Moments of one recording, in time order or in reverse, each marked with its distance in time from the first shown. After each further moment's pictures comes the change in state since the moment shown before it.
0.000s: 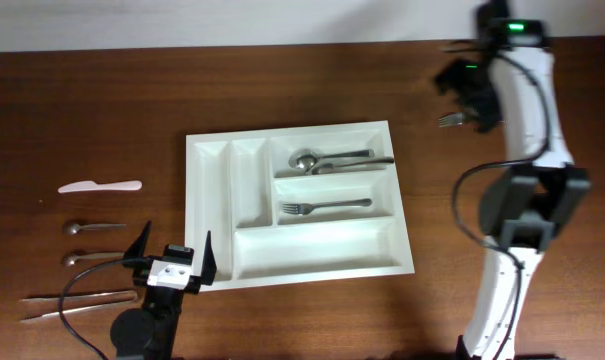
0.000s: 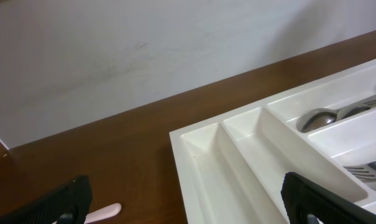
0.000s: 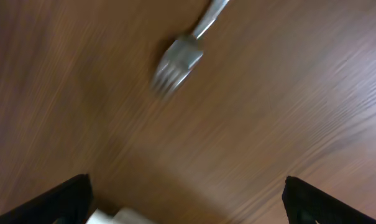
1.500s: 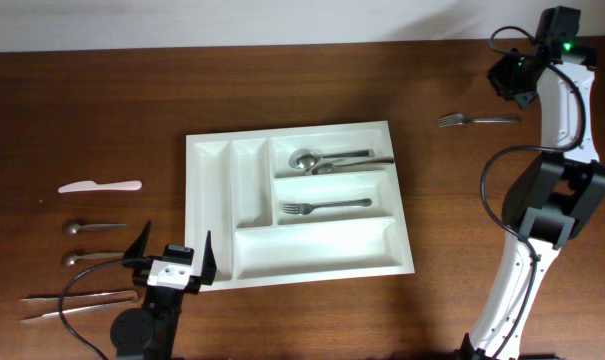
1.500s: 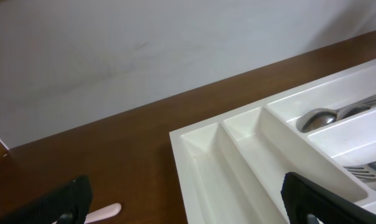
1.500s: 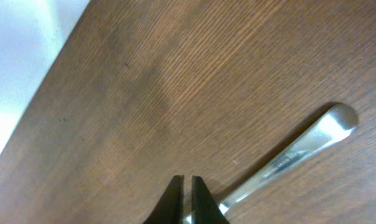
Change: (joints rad) left arm 0.000 0.000 0.000 0.000 0.000 0.000; right arm -0.173 0.142 0.002 0.443 -0.169 -0.264
